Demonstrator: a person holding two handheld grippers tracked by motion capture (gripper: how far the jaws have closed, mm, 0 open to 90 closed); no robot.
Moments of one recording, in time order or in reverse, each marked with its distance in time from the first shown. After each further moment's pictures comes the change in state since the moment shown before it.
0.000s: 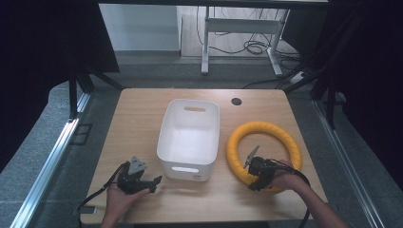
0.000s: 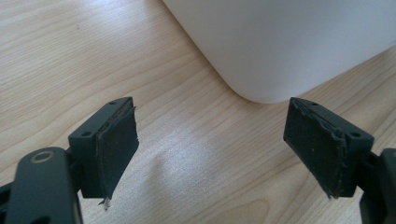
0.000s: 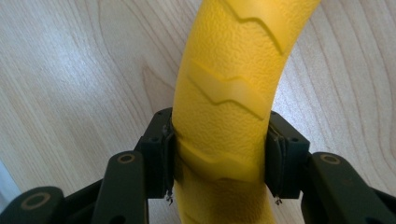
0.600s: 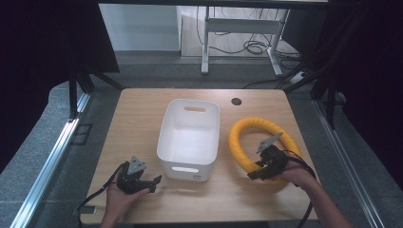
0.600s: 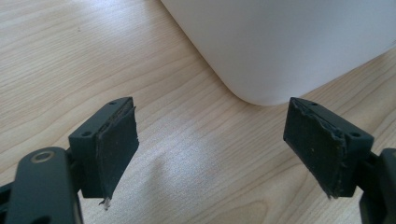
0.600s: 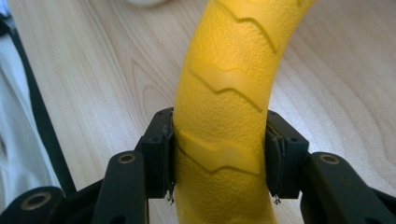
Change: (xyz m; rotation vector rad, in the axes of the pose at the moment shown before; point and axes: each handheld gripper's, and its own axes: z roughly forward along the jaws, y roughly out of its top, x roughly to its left) left arm 0.000 0.000 -0.001 -0.010 -0.004 -0.009; right arm -0.020 -0.016 -0.045 -0.330 0.124 0.126
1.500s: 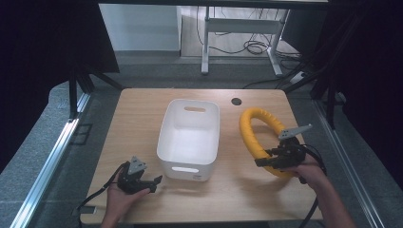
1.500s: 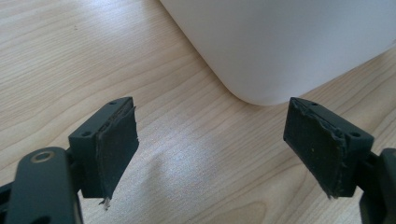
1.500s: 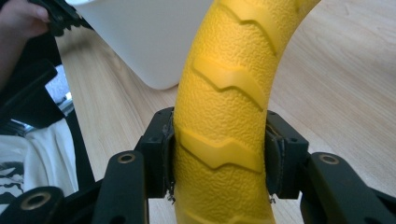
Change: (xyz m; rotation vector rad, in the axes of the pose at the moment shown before) left arm 0.000 0.000 0.001 0.005 -0.003 0.000; right arm -0.017 -0.012 -0.046 -0.317 0.071 0.097
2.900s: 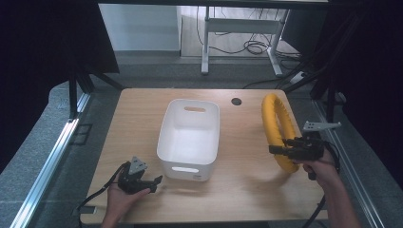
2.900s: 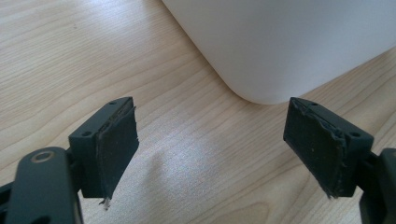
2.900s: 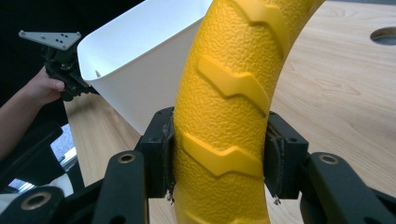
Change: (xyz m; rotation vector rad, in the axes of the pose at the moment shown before) left arm 0.000 0.000 0.002 0.003 0.005 0.005; right arm -0.015 -0.006 -0.045 -0.249 -0.034 0.070
